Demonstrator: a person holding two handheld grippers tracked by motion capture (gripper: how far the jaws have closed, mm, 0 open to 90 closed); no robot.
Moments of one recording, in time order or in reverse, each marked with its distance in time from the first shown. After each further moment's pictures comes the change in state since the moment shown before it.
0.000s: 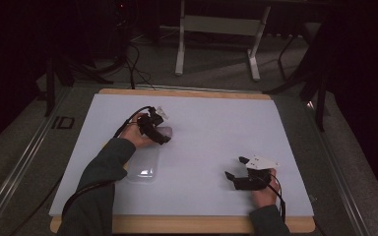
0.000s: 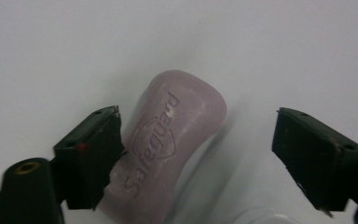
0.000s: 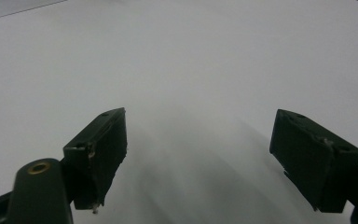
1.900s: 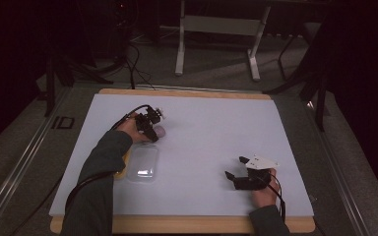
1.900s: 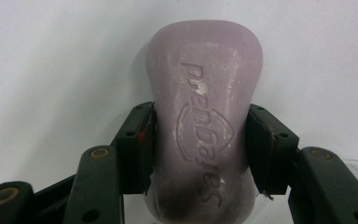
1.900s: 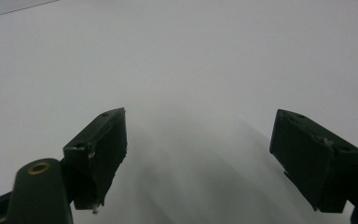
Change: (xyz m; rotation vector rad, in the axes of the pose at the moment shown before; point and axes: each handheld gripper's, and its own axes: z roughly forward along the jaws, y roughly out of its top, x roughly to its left) left arm 0.021 -0.001 0.011 0.328 0.012 -0.041; right arm 0.000 0.000 0.000 0.004 -0.010 0.002
